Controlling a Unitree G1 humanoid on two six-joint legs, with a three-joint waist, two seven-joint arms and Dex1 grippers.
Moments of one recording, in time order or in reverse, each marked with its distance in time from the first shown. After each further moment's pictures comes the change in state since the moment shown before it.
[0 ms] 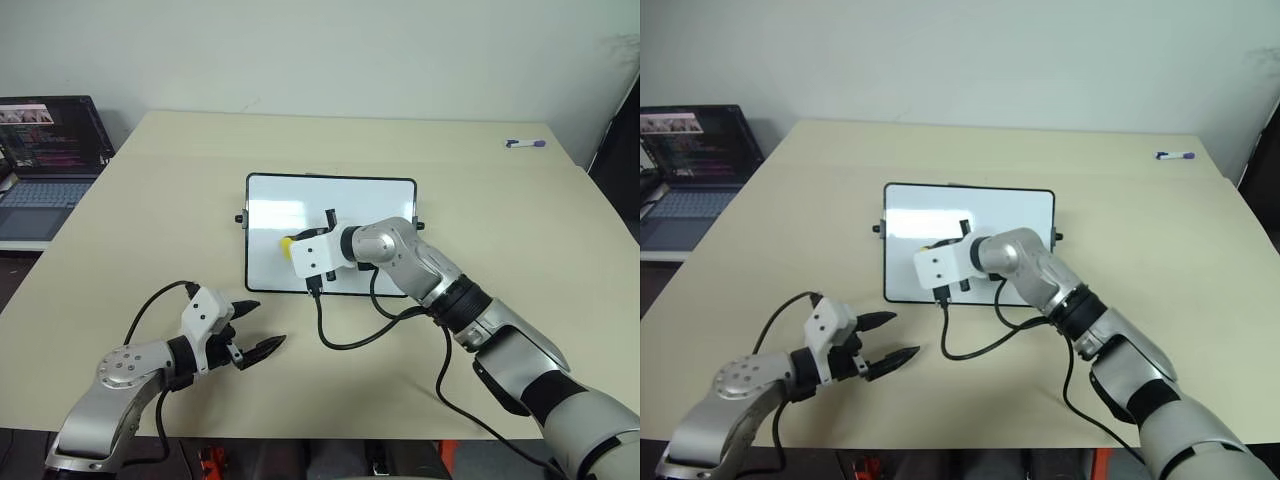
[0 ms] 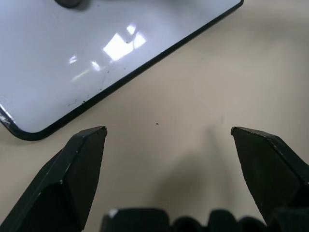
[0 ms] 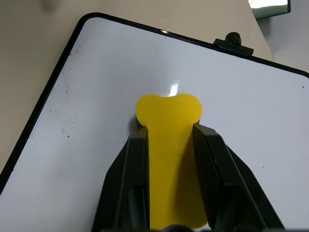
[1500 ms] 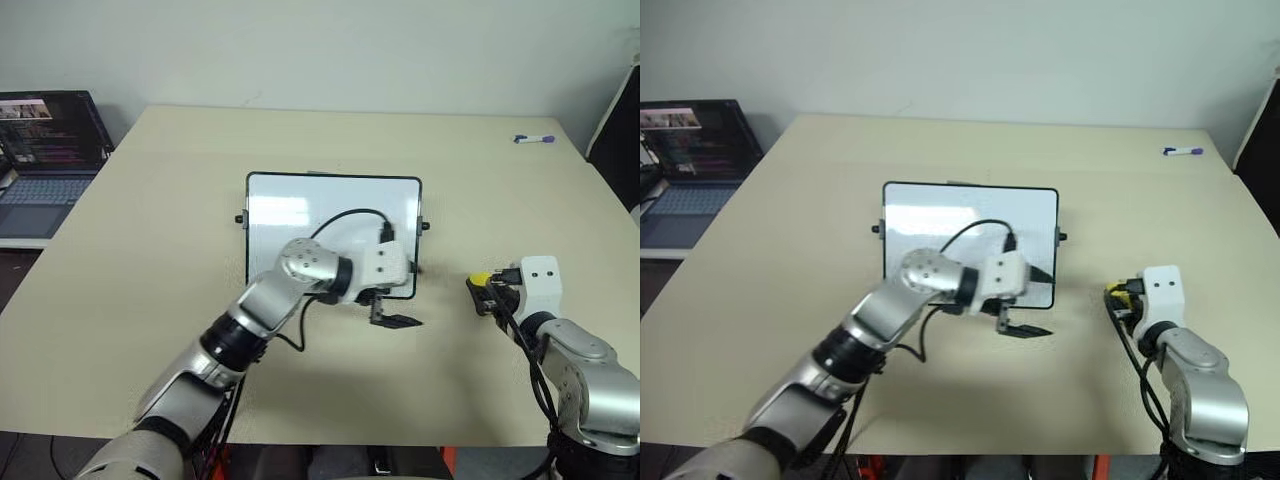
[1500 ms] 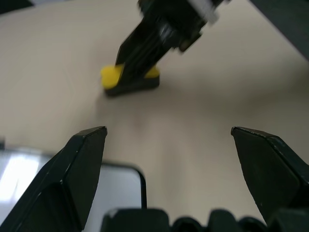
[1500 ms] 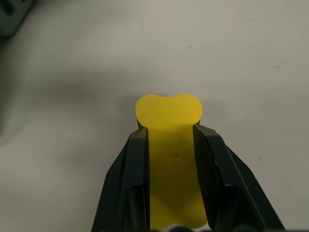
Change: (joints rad) left arm -0.869 -0.374 -0.642 0.300 0.285 -0.067 -0.236; right arm 0.833 -0.015 -0.940 -0.966 0.524 1.164 -0.472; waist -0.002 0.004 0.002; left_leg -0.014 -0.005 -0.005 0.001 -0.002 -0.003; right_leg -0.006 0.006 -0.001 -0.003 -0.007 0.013
